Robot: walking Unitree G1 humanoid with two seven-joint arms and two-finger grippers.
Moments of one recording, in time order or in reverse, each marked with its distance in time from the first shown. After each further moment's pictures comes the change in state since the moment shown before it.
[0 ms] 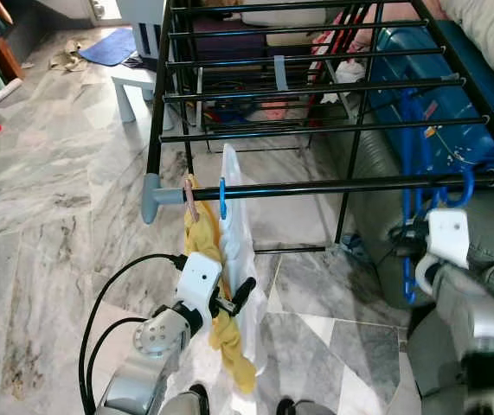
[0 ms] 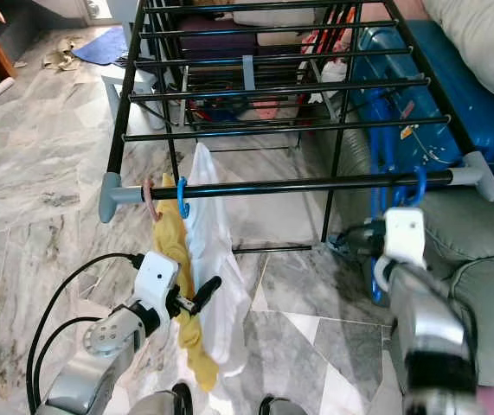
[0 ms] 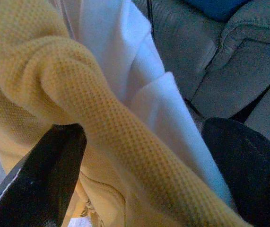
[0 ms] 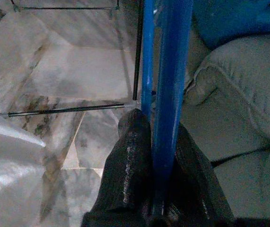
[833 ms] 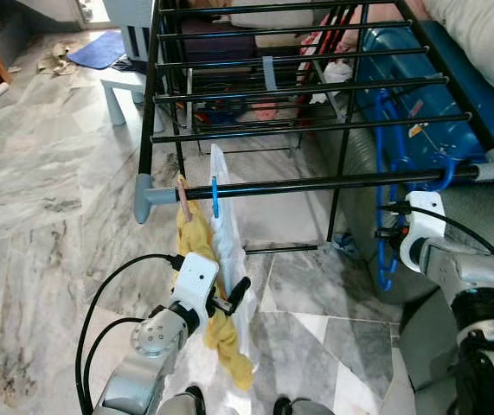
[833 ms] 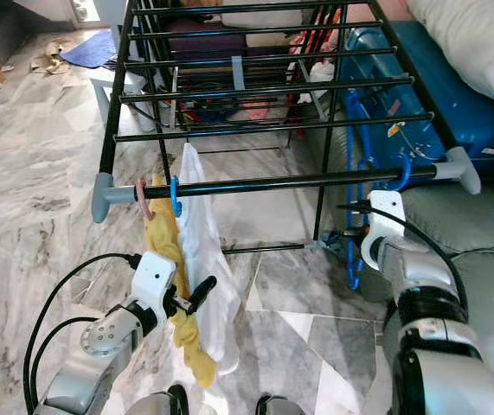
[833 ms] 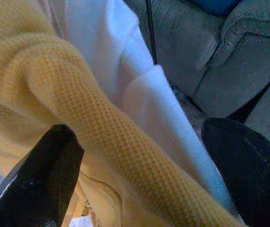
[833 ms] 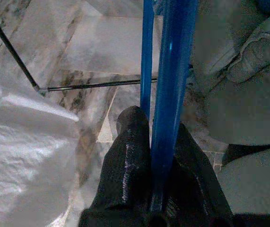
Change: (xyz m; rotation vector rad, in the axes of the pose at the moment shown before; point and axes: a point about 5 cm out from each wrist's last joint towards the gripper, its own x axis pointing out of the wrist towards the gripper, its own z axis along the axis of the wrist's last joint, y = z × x) left arm -0.002 0.004 -0.003 0.013 0.019 0.032; right arm 0.030 0.018 0.011 0.054 0.152 0.193
